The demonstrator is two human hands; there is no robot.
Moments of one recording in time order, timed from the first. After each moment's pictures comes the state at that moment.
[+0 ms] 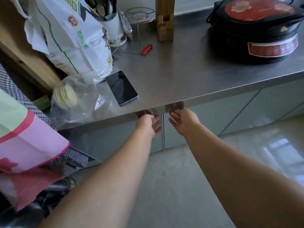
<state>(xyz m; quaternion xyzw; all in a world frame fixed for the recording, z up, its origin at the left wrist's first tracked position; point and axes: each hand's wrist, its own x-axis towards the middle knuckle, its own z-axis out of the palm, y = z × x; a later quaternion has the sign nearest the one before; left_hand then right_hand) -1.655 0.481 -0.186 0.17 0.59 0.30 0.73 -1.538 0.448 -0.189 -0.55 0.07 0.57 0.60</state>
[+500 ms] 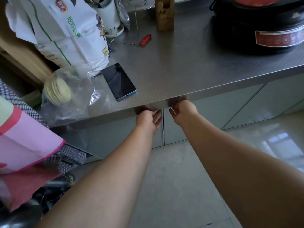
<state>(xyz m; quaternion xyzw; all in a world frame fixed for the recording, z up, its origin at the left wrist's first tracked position) -1.647 0.492 -0.204 0.11 0.56 0.36 0.74 -1.533 0.470 -0.195 -0.57 0.05 0.56 0.59</state>
